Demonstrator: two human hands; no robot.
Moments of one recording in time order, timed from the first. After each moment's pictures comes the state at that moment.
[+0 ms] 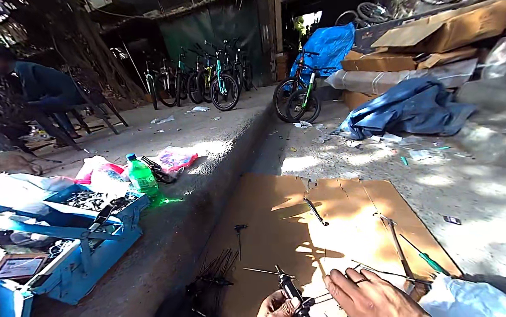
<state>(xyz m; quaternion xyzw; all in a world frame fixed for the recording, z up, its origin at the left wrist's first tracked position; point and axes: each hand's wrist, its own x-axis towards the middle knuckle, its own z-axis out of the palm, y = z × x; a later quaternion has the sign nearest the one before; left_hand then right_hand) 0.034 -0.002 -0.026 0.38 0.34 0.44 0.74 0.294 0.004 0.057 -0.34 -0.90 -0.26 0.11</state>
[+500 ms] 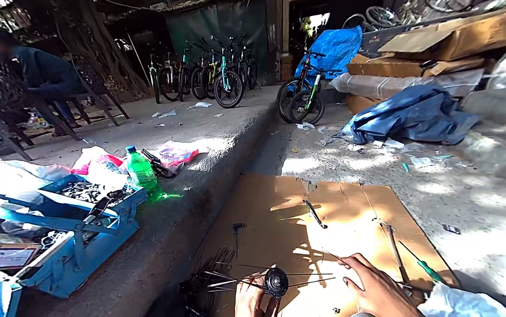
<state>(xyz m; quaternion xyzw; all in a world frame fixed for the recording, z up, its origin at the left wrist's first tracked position) 0.014 0.011 -0.028 0.71 0.49 0.50 0.08 0.331 0.055 -0.006 -0.62 -0.75 0.14 0.18</state>
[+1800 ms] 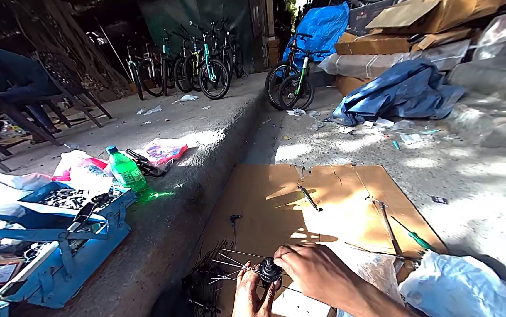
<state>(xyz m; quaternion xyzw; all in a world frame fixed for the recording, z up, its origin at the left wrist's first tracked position) 0.001 0.010 -0.029 0.73 0.47 0.46 0.21 0.210 0.043 0.055 -0.37 -0.88 0.00 0.29</state>
